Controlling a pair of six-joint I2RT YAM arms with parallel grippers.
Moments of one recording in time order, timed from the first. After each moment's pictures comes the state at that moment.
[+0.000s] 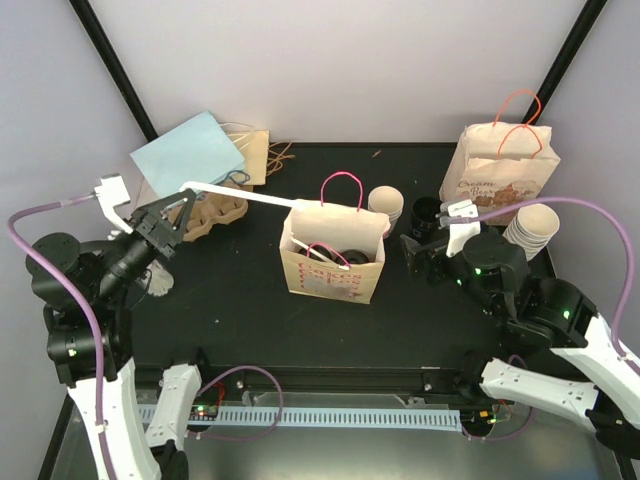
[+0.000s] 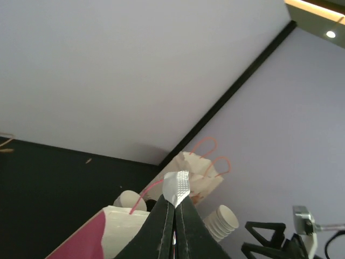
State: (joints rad) left arm 0.20 0.66 1.36 -0.64 0.77 -0.75; right arm 0.97 0.78 1.23 -0.90 0.51 0.27
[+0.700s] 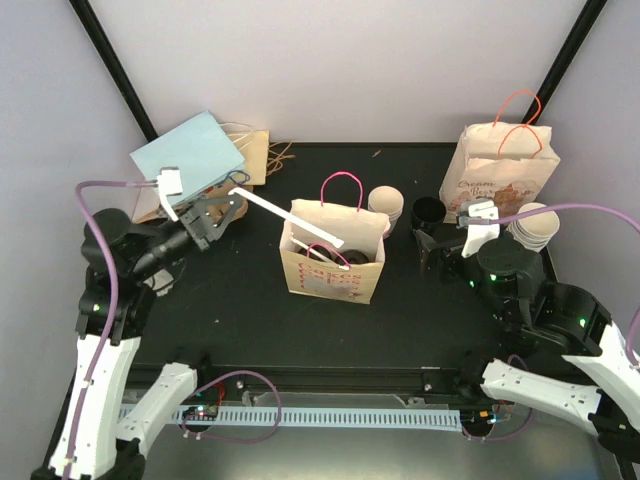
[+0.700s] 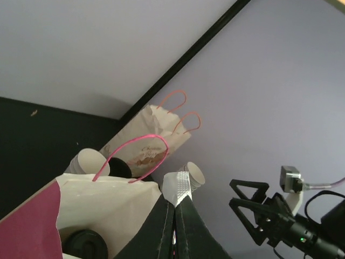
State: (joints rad) left arm -0.13 0.70 1.13 -0.40 0.71 -0.83; right arm 0.97 0.74 1.24 -0.94 0.61 0.30
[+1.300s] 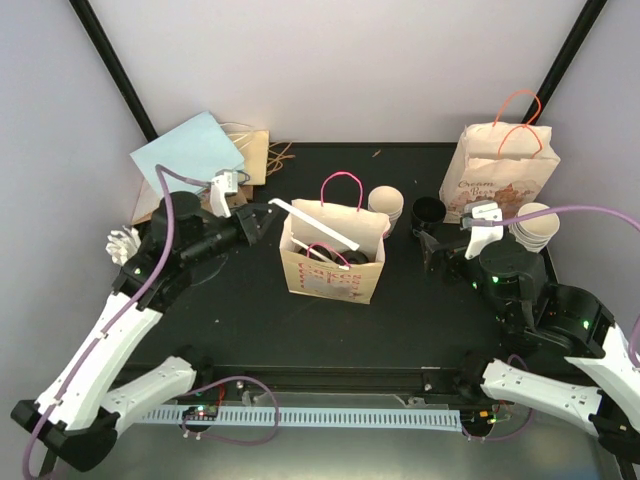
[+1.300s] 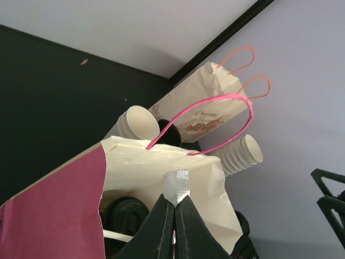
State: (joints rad) left arm -0.47 0.86 1.09 -0.48 0.33 -0.74; right arm 0.97 0.72 1.24 -0.96 0.63 0.32
